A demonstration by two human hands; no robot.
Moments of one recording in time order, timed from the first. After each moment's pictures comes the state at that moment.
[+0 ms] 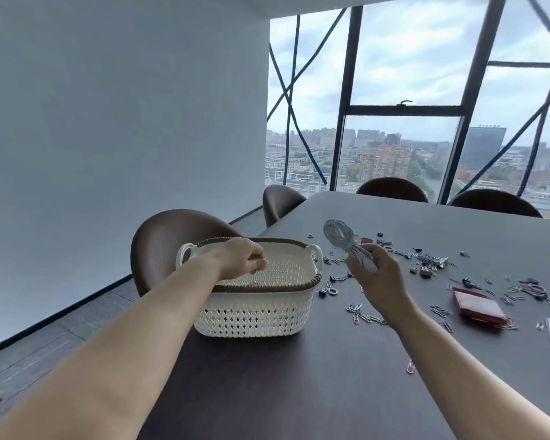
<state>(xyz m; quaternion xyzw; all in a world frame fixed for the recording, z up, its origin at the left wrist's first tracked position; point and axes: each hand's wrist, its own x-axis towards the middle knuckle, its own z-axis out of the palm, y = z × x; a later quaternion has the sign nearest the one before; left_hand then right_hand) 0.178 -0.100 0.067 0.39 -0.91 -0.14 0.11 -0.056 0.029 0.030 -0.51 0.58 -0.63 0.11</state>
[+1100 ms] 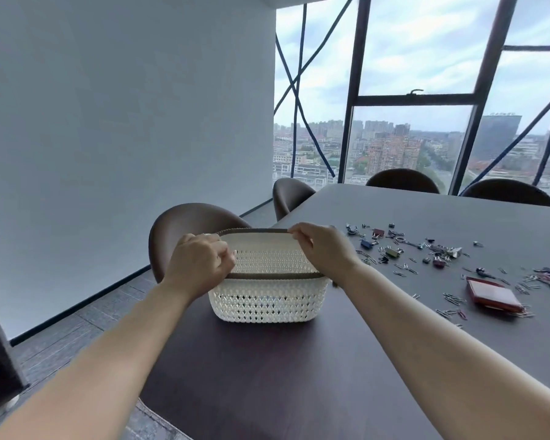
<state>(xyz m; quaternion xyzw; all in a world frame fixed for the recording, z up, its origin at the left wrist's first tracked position) 0.252 -0.074 0.037 0.40 -0.84 0.13 0.34 0.023 -0.014 0.065 -0.70 0.63 -0.34 -0.06</state>
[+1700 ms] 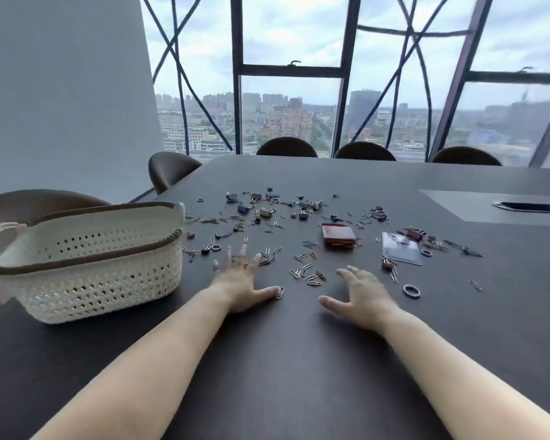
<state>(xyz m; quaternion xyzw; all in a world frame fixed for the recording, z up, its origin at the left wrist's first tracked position) -0.008 0.014 -0.046 0.35 -0.94 -0.06 0.00 -0.179 0.196 -0.051 -0.45 0.89 -0.11 0.04</state>
